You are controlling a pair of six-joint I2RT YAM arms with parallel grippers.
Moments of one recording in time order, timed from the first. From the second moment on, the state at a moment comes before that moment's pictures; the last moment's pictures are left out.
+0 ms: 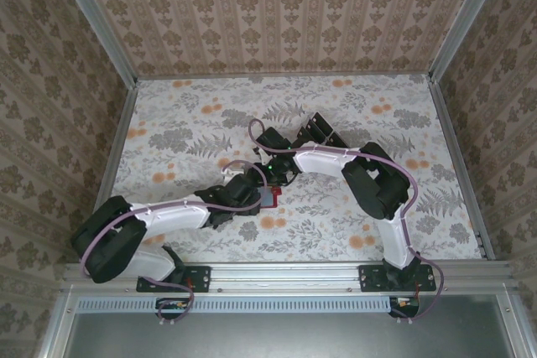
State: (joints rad) left arm -0.90 1.37 0.53 -0.24 -0.35 -0.67; right arm 0.75 2.05 1.38 -0.43 -0.37 0.63
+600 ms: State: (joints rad) left arm -0.90 1.38 0.53 -0.26 -0.37 -0.72; right arm 0.74 1.93 1.25 -0.40 -0.33 0.67
